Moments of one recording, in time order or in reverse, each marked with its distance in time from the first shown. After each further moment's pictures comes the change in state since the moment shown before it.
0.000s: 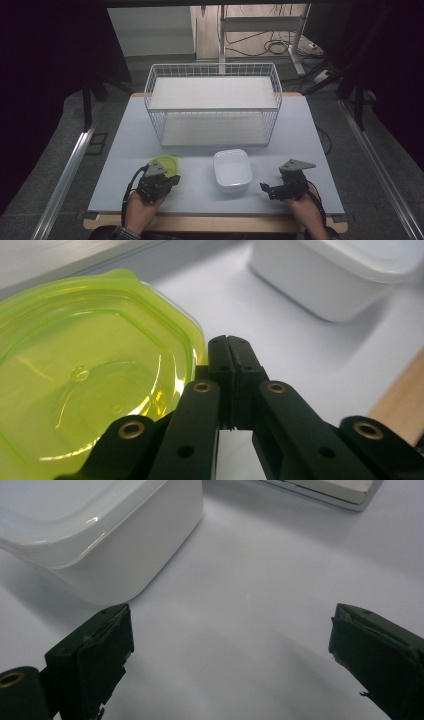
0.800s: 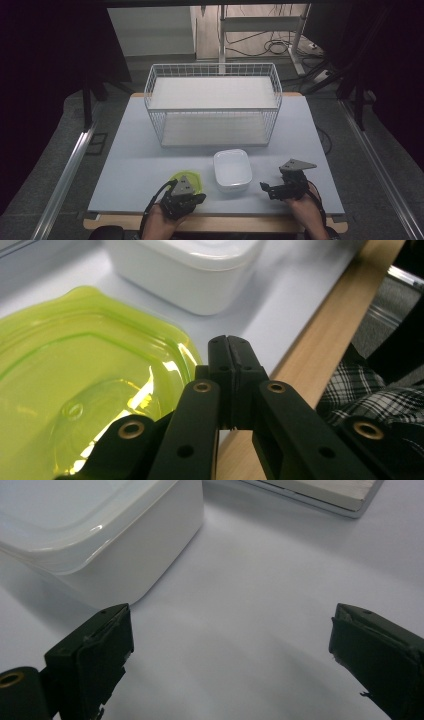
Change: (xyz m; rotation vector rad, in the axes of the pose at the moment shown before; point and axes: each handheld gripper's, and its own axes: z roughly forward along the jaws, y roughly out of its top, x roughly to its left) left arm -0.073 0.004 0.015 0.041 -0.174 0.162; right arm 0.000 0.001 -0.002 -0.016 0.000 -0.004
